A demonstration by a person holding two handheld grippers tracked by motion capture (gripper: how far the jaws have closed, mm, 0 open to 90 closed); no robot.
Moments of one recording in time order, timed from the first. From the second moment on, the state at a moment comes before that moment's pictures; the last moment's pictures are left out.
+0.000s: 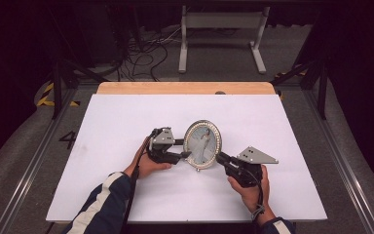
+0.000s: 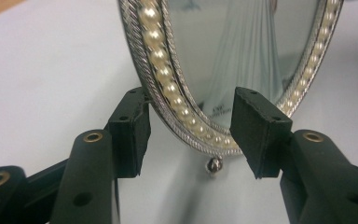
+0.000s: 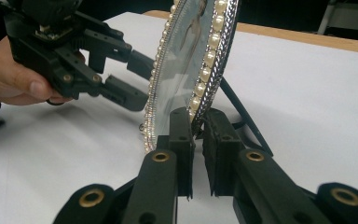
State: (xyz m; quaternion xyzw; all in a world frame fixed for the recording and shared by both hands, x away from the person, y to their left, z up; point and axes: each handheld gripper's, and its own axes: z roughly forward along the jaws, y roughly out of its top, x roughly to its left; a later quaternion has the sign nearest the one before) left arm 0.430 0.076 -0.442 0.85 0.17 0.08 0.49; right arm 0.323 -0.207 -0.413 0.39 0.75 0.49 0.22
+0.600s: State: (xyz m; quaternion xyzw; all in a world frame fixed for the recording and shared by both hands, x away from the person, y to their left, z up) left arm 0.431 0.086 -0.440 0.85 0.18 0.08 0.49; right arm 0.325 -0.205 -0.415 0.39 0.75 0.49 0.23
